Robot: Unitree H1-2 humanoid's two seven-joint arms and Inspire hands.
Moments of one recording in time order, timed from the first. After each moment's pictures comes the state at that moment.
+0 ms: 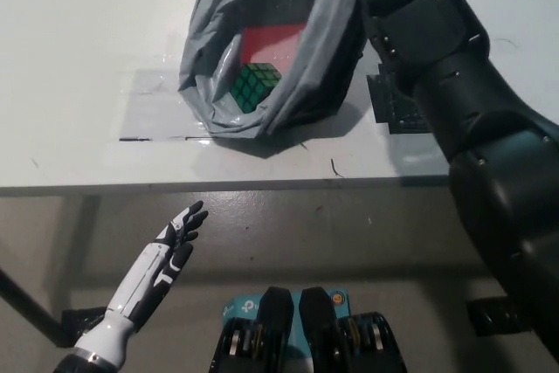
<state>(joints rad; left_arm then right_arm) -0.07 0.24 -0.09 -0.01 0.08 -0.17 -0.19 -1.47 -0.03 0.01 1.27 -0.24 0.16 -0.30</state>
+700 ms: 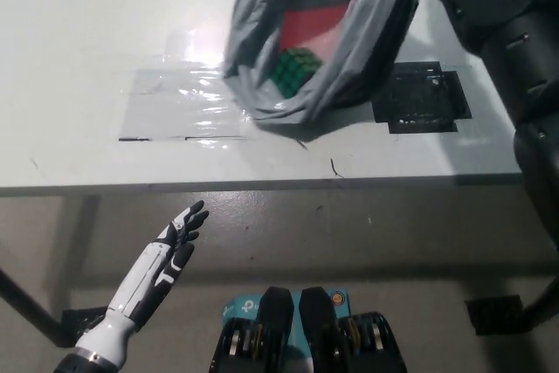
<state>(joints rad) -0.07 0.24 -0.09 -0.01 0.08 -0.17 -0.19 -1.49 -0.17 0.14 1.12 -0.24 0.22 -0.11</state>
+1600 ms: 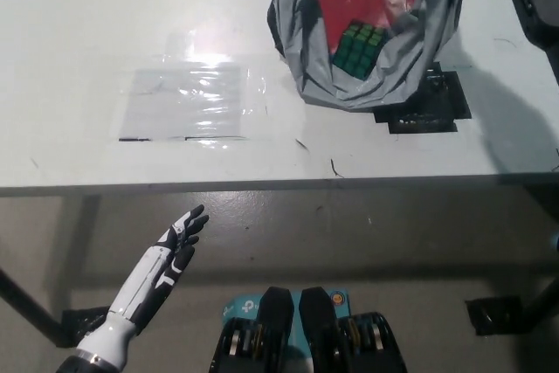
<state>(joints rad) -0.07 0.24 -0.09 0.01 0.08 -0.17 -0.19 -1.38 -0.31 0.25 0.77 -0.16 0.41 0.44</state>
